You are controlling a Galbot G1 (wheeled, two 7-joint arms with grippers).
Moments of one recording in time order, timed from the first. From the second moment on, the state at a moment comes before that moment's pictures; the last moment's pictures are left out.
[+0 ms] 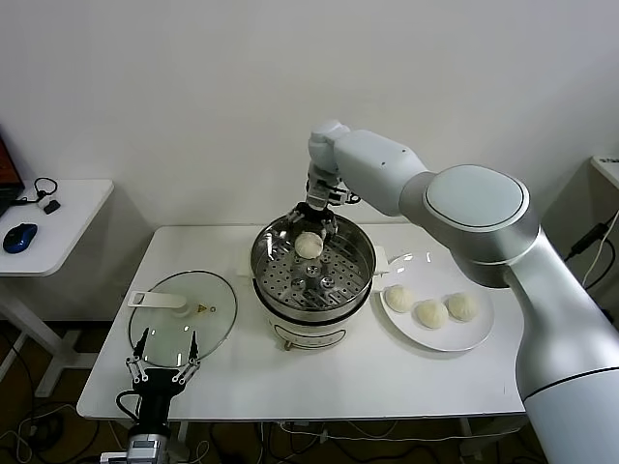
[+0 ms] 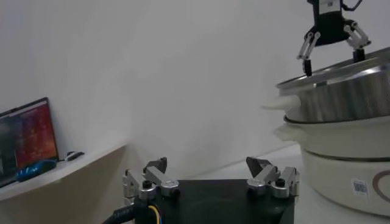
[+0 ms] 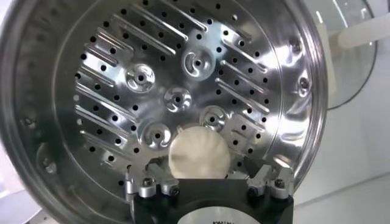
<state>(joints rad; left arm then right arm) 1.67 -1.61 -0.71 -1.91 0.27 -0.31 0.01 0.56 1.56 -1.59 0.51 0.28 0.82 -1.07</state>
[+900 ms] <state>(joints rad) 1.68 -1.61 -0.72 -1.92 0.27 -0.30 0.02 1.01 1.18 -2.05 1.06 0.81 0.55 -0.99</state>
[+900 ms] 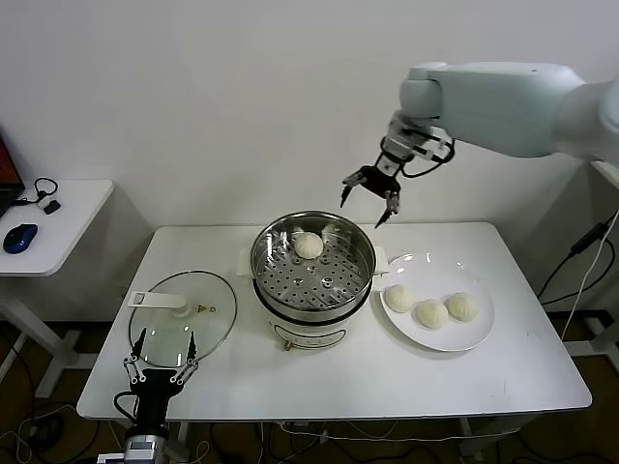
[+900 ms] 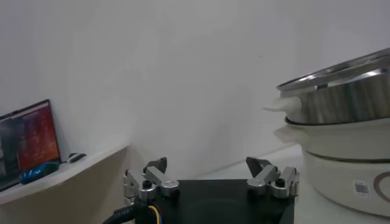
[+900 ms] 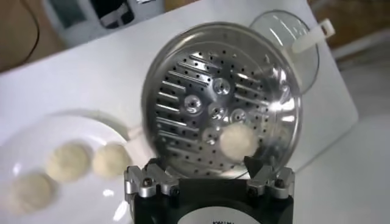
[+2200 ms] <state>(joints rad) 1.67 -1.61 -0.73 -1.87 0.27 -0.31 0.01 0.59 1.04 -1.84 1.02 0.71 -0.21 -0.96</state>
